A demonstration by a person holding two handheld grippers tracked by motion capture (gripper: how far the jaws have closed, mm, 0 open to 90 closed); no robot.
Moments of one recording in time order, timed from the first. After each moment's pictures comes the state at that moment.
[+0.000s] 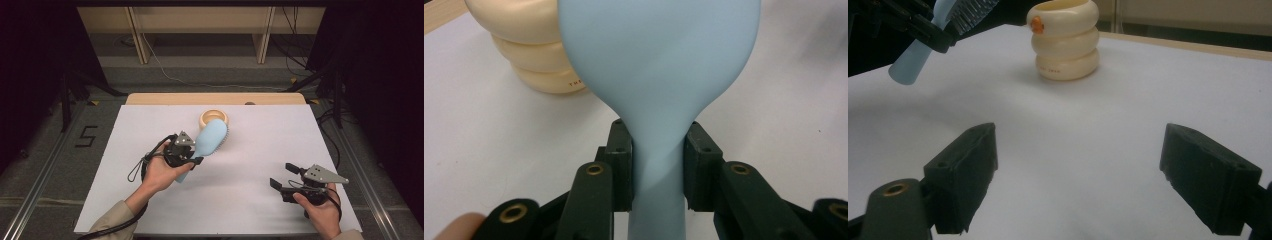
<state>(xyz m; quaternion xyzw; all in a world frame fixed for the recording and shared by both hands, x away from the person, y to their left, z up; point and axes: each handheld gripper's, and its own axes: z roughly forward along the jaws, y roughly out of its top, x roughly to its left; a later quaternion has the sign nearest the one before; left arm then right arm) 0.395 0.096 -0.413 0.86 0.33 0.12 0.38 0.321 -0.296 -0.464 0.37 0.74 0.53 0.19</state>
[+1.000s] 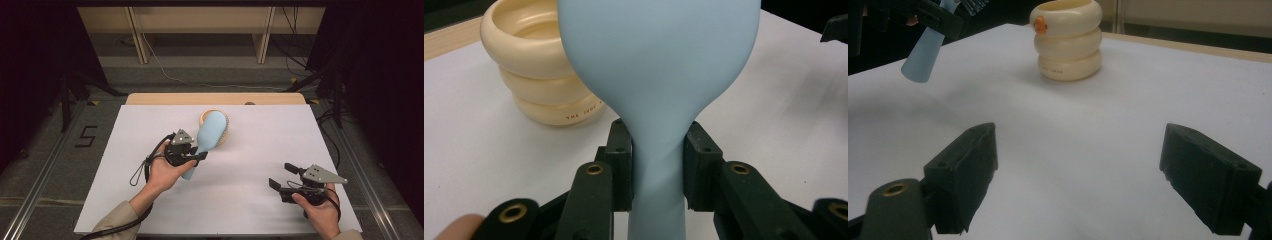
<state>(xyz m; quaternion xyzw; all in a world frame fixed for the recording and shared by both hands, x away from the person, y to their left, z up) 0.394 0.092 -0.413 0.81 0.36 0.13 0.45 0.320 -0.293 -0.463 0.36 0.74 0.53 0.19</state>
